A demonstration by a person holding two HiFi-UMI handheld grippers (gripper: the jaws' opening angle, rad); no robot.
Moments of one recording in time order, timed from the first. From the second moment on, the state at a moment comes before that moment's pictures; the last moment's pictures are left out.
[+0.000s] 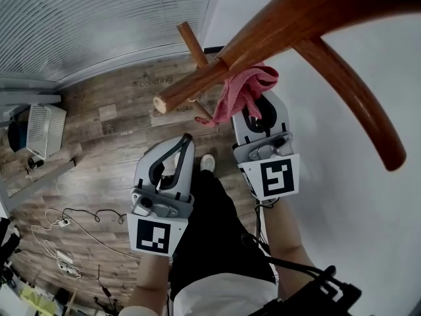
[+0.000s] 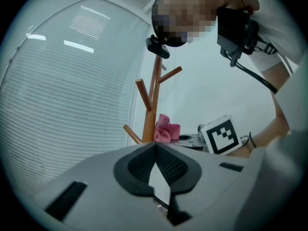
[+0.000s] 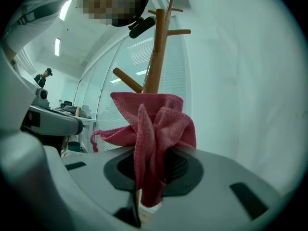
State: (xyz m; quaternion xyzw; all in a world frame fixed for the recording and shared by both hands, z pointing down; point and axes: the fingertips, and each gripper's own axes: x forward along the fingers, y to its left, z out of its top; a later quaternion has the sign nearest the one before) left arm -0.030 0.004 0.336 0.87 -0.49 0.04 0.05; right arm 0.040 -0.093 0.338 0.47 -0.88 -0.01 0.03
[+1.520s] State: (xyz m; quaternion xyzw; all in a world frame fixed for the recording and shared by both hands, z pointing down) left arm -0.034 0.010 0.355 0.87 -0.49 0.05 0.07; right arm 0.022 -0.083 0.430 0.45 -0.89 0.03 0.10
